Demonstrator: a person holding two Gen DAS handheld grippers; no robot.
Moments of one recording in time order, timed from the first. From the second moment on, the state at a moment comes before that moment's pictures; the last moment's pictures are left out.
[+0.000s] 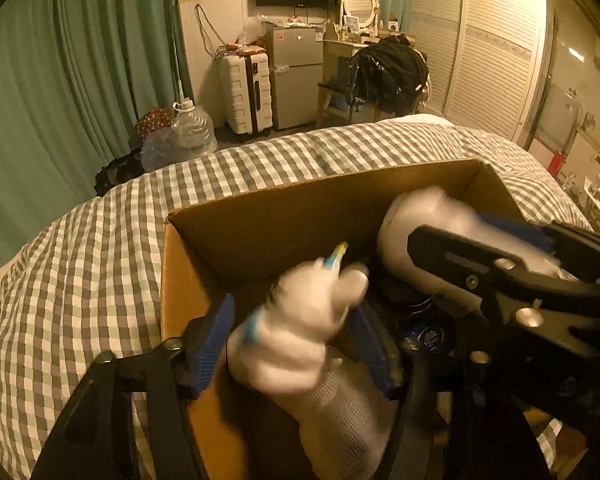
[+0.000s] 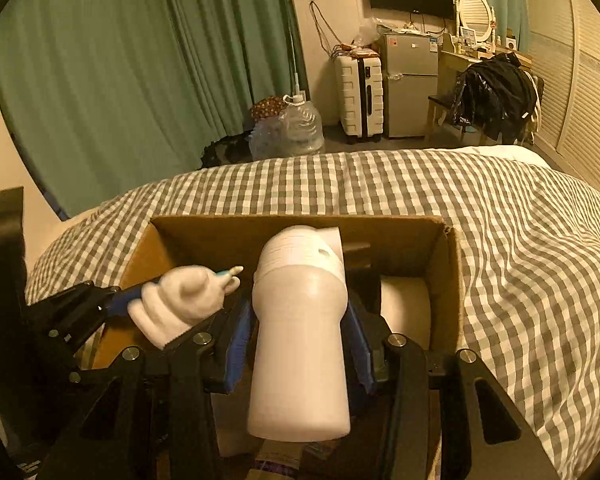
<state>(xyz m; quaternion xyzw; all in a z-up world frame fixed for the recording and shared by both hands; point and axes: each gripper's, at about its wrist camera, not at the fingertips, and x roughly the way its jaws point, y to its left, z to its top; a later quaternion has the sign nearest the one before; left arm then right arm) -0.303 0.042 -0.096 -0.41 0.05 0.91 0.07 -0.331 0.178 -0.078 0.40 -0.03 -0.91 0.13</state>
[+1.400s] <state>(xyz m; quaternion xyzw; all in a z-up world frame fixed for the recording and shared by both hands) -0.012 0.029 0.154 -0.18 0.05 0.98 0.00 -0.011 0.243 0.188 0.14 -0.03 -0.99 0.07</state>
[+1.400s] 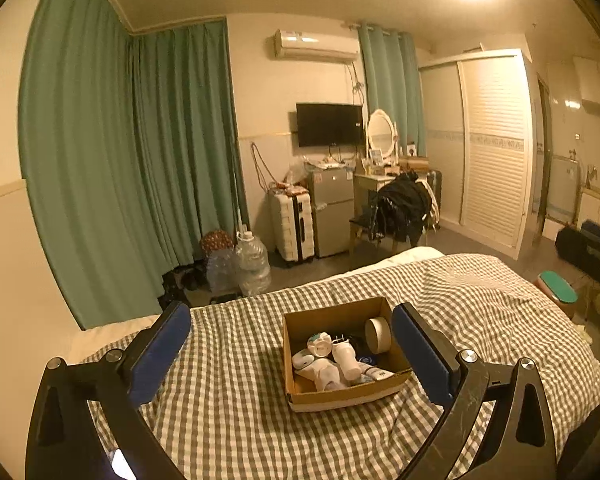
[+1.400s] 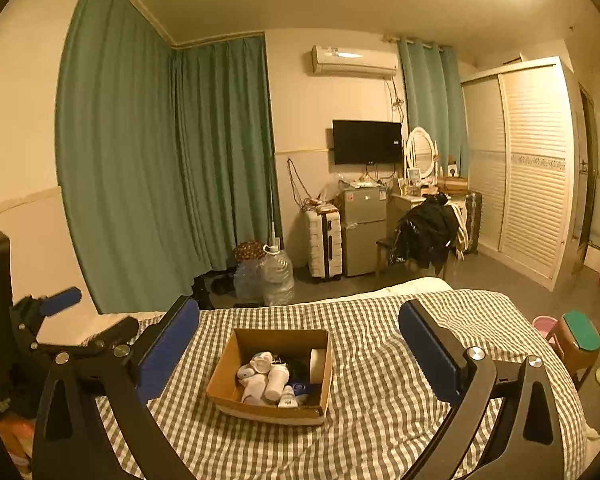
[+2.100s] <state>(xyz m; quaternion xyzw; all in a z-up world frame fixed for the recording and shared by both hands) 0.018 0.003 0.006 -0.21 0.00 0.98 -0.07 0.008 0.213 0.023 0.12 0.01 -0.99 0.04</state>
